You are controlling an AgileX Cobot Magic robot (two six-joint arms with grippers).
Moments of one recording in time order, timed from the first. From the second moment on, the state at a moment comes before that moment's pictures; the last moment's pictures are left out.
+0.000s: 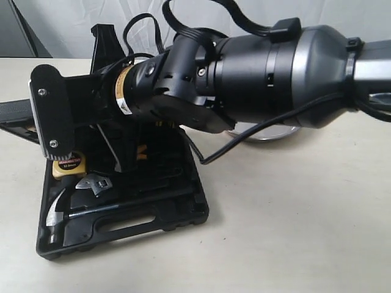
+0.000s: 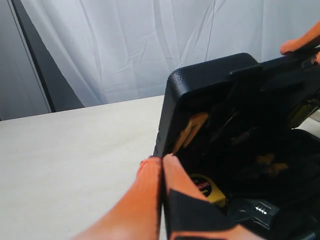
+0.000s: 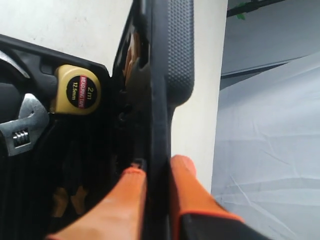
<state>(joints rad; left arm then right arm) -0.02 0.00 0.00 0.05 0.19 0.03 1.00 1.78 -1.30 -0.46 0.22 -0.66</state>
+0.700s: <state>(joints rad) -0.02 0.00 0.00 0.05 0.19 0.03 0.96 1.79 -1.32 -0.35 0.06 -0.66</state>
